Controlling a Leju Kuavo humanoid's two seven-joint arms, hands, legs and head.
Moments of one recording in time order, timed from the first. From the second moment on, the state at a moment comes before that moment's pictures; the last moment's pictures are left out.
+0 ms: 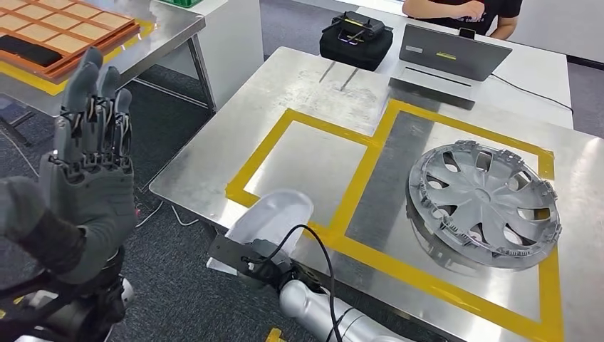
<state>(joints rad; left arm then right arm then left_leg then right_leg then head) -0.36 0.17 -0.65 -2.24 -0.26 0.32 -0.02 -0.72 0.35 1.07 -0.63 0.12 -0.23 0.02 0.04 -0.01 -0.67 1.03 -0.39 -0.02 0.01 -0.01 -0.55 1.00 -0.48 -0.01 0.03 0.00</state>
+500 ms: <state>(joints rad) -0.28 0.18 -0.65 -2.22 -0.31 0.33 -0.07 -0.73 0.32 0.96 -0.60 0.06 -0.29 0.06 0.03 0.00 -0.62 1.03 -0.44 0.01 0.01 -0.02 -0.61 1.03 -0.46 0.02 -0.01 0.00</state>
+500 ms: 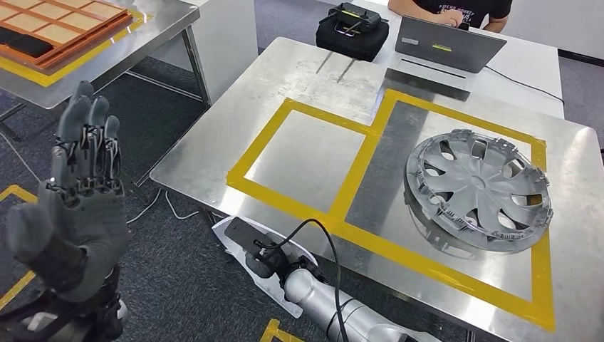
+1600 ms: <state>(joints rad) -0.24 0.18 -0.64 -2.20 -0.32 0.32 -0.07 -0.77 0.29 0.90 -0.65 0.00 -0.32 0.04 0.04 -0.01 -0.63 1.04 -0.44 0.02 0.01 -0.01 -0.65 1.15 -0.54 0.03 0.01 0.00</state>
